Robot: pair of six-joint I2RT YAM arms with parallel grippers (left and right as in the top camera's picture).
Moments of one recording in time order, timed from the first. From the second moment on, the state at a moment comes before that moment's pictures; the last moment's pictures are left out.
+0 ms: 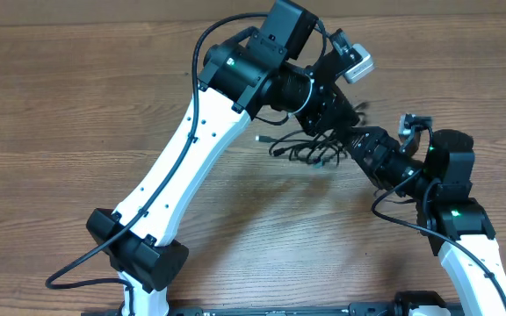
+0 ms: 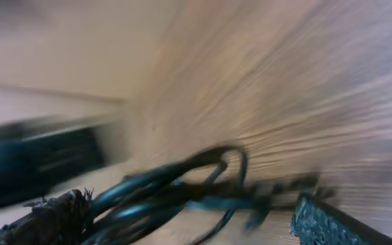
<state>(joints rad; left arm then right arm) -0.62 1.96 2.22 -1.17 0.81 0.16 0.01 1.04 0.67 -0.23 -0.63 0.88</state>
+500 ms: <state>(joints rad) -0.50 1.96 2.22 -1.16 0.88 0.15 0.01 1.04 0.67 -0.28 -0.47 0.88</state>
